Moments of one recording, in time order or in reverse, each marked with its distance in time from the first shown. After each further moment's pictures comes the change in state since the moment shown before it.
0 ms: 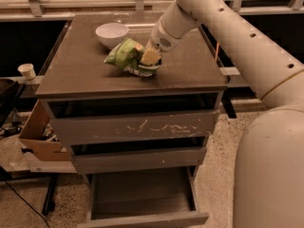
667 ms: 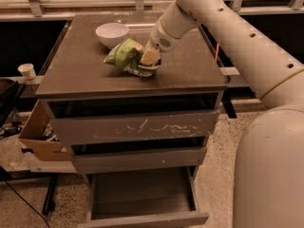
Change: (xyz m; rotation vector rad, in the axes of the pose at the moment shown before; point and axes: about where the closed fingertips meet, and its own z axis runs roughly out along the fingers) arm 0.000 0.000 0.000 0.000 0.000 0.000
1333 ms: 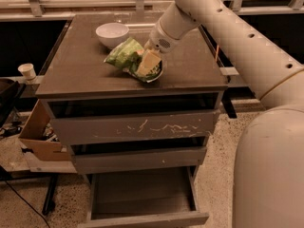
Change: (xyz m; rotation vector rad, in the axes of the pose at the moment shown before) arm 0.000 0.000 0.000 0.000 0.000 0.000
